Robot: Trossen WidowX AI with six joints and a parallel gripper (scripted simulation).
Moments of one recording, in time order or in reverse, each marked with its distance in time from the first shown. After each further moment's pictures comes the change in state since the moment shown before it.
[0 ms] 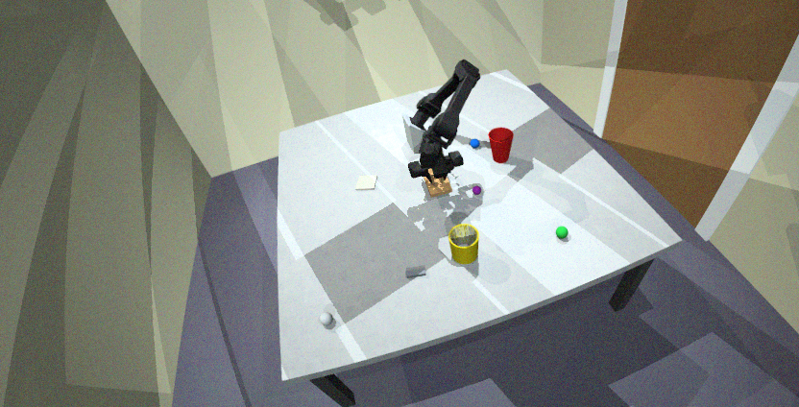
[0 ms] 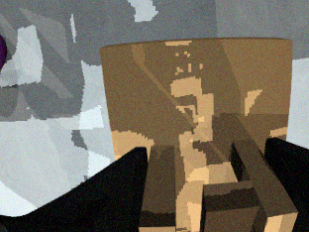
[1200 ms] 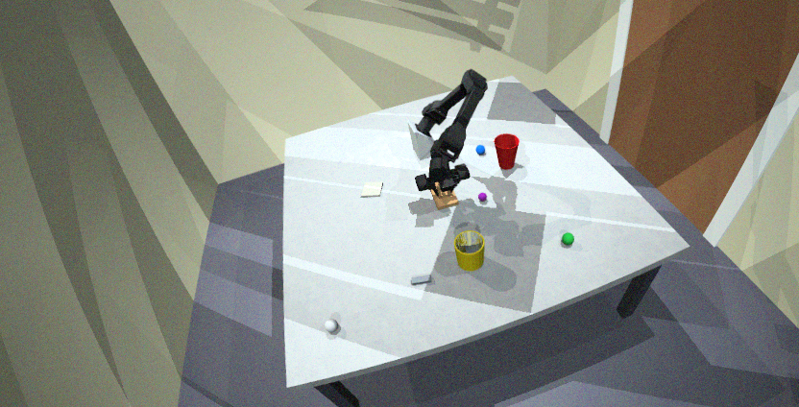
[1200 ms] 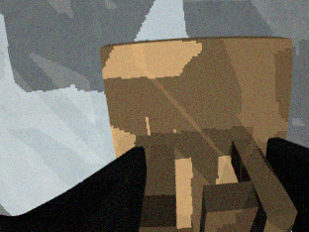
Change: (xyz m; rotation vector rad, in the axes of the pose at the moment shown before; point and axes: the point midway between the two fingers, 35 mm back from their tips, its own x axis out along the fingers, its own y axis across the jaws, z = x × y) arm 0.031 0.001 -0.001 0.002 0.001 0.001
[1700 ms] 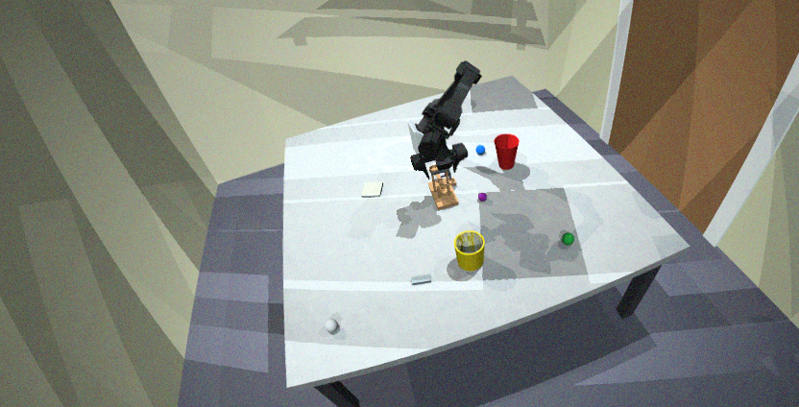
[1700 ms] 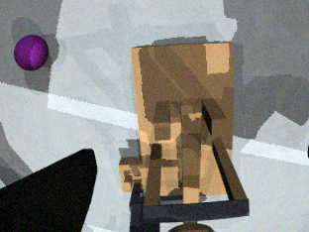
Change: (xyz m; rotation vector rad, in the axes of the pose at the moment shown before) arm -0.095 -0.004 0.003 0.001 -0.028 -0.009
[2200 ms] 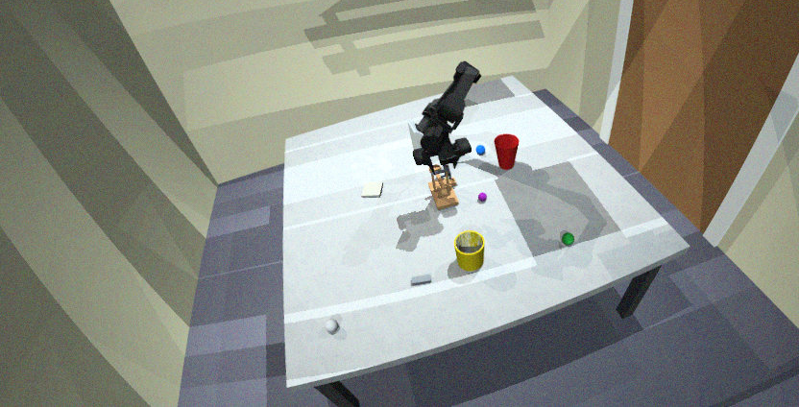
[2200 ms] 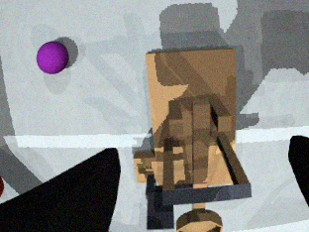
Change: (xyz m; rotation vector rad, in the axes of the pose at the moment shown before) arm -0.028 0.010 0.011 0.006 0.007 -0.007
